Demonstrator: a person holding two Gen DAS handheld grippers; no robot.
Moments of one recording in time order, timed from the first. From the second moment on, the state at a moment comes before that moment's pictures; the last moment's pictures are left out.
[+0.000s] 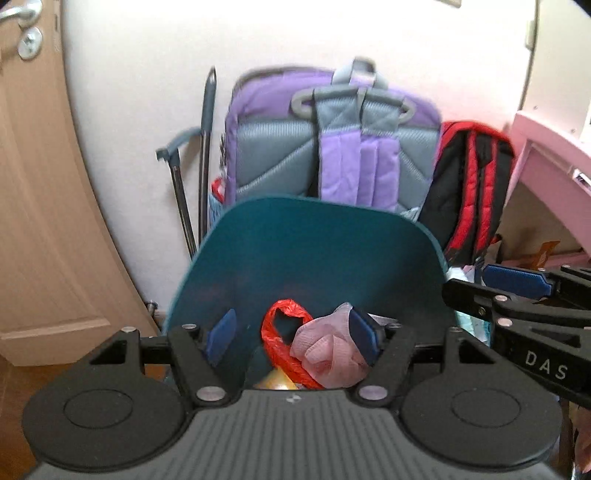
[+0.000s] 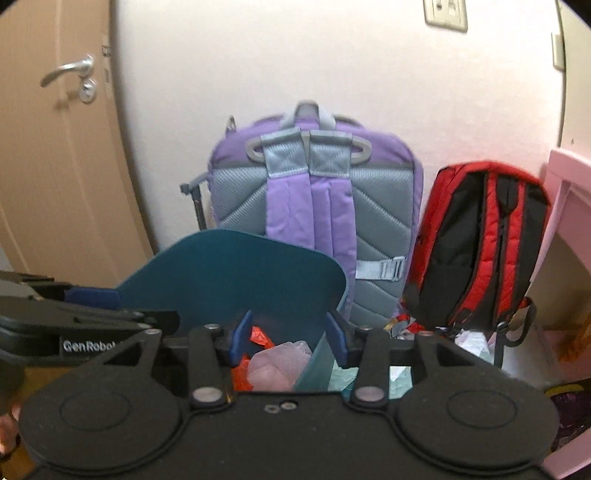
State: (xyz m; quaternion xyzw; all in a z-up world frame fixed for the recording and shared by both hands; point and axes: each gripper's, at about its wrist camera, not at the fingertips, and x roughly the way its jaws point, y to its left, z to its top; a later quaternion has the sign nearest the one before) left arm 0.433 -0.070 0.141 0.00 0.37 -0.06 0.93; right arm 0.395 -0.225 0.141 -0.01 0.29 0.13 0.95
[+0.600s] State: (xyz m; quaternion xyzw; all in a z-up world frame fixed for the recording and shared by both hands) left arm 0.250 -0.064 0.222 0.00 0.32 -0.10 0.94; right arm 0.214 -0.243 0.216 -0.02 0.23 0.16 0.96
